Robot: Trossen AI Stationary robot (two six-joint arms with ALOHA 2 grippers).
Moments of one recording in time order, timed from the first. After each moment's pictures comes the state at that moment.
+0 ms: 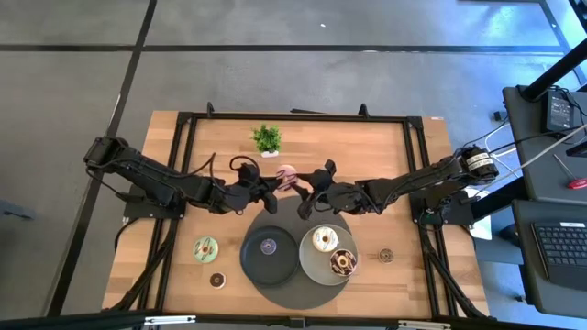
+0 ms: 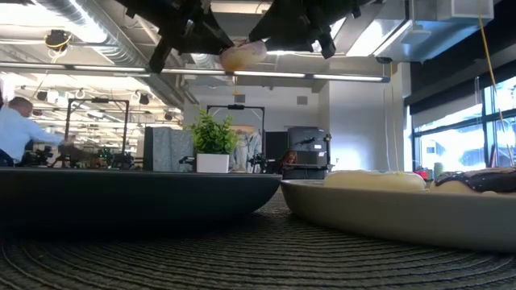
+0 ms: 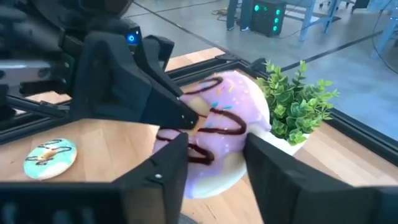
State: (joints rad) left arm -0.26 1.34 0.80 0.14 -0.80 -0.77; right arm 0.22 1.60 1.05 0.20 0.67 0.31
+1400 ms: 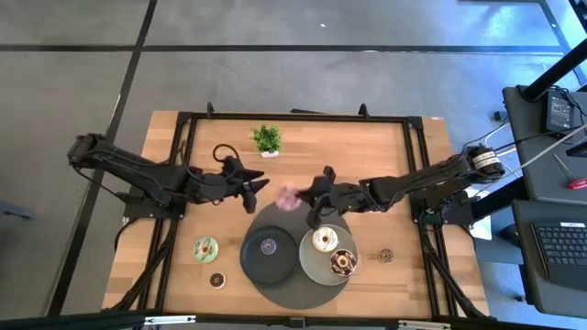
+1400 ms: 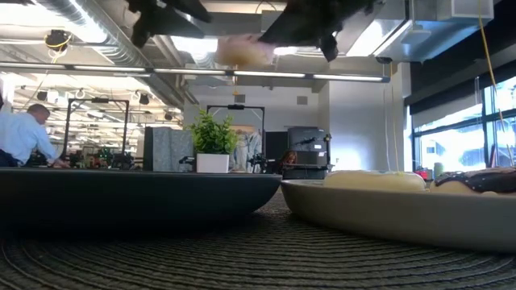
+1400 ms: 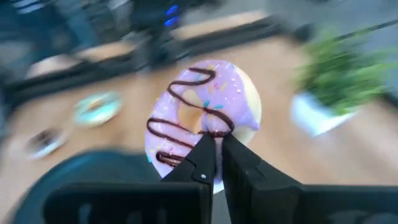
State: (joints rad) left arm -0.26 1.08 0.80 -0.15 -0.68 -0.62; right arm 0.24 1.54 1.05 0.02 0.42 0.35
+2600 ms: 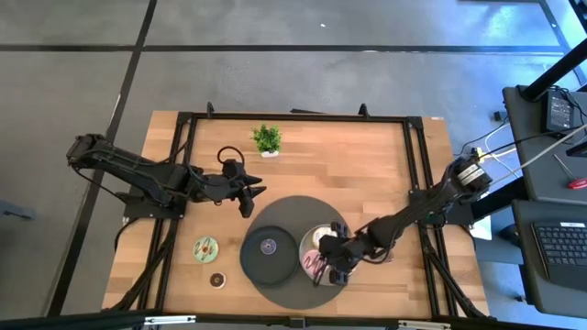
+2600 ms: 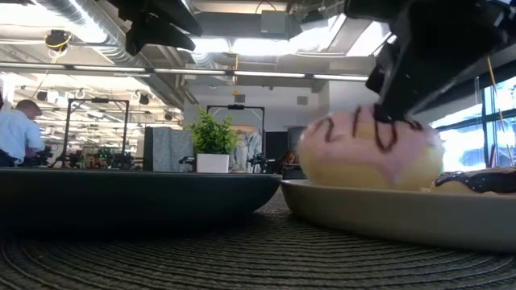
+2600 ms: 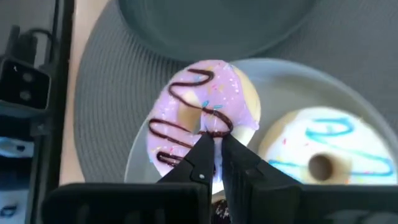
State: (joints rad) left arm -0.25 1.07 0.80 -0.27 -0.55 -0.64; right arm 0.54 1.73 1.05 -0.26 0.19 0.62
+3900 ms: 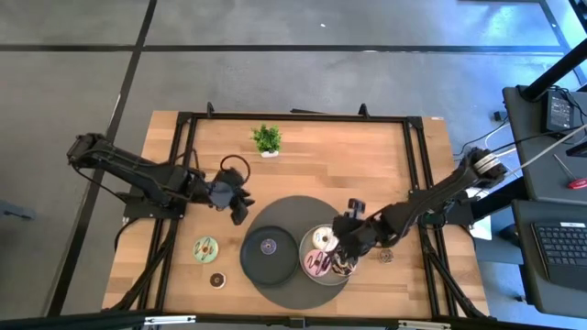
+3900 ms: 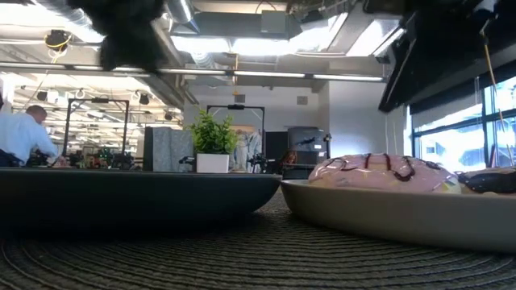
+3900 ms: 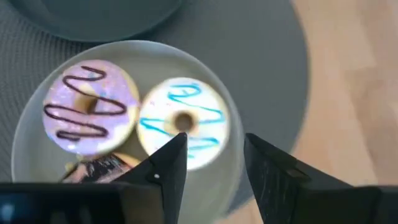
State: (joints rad) left arm -0.27 1.07 0.80 -0.57 -0.36 -0.86; right arm 0.50 1.54 1.05 -0.64 0.40 0.60
